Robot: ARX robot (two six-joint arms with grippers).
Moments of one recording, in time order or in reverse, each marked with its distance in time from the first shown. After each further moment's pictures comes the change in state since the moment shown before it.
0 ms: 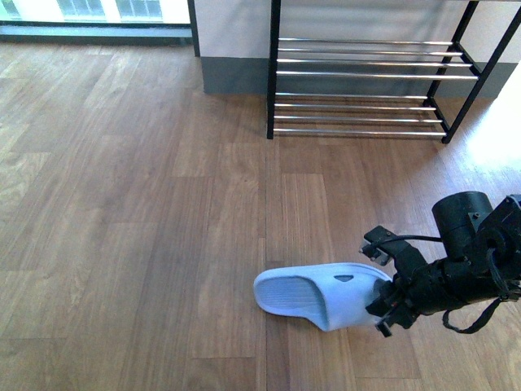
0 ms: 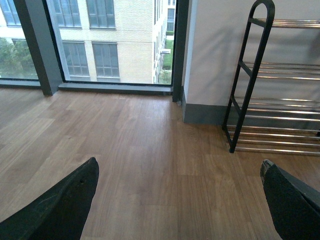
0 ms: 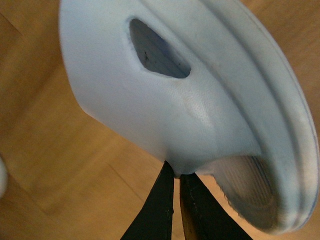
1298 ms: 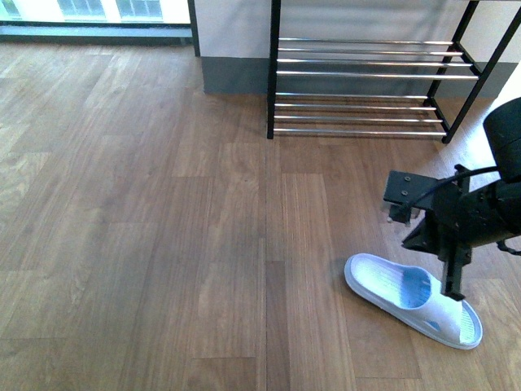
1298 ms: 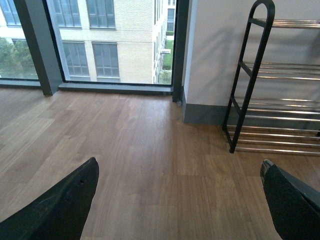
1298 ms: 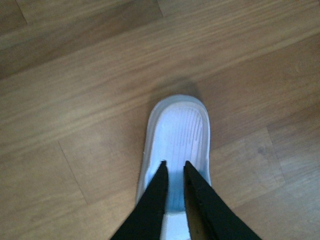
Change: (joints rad) left arm 0.000 0.000 0.000 0.000 0.000 0.000; right arm 0.045 -0.347 -0.119 -0.045 -0.011 -0.322
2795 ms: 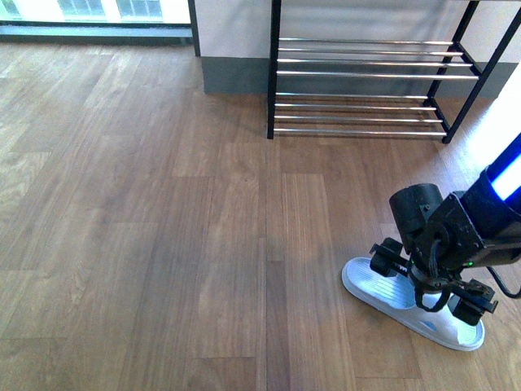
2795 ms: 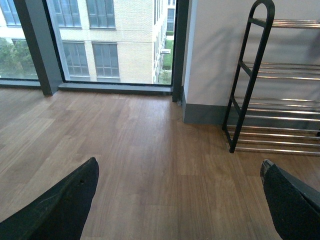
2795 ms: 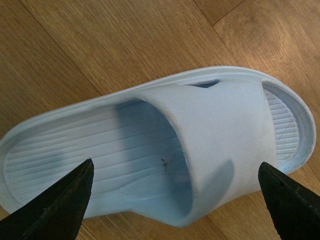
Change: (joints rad) left arm 0.000 0.000 0.000 0.000 0.000 0.000; right arm 0.061 0.475 0.335 -0.013 0.751 1.829
